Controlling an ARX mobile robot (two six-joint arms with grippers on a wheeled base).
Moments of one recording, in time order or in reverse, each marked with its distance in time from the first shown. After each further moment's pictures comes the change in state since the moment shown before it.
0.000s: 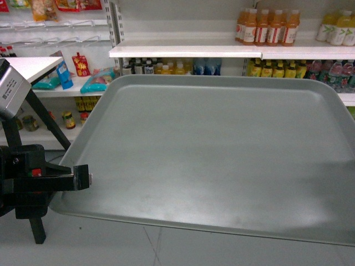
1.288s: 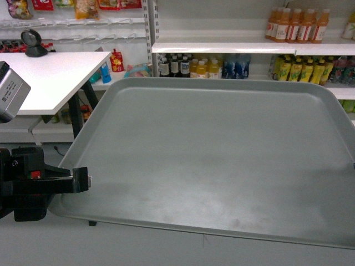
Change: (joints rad) left arm -0.001 -0.002 -0.002 -0.004 0.000 0.000; right arm 0.000 0.000 -0.001 -0.003 0.000 0.000
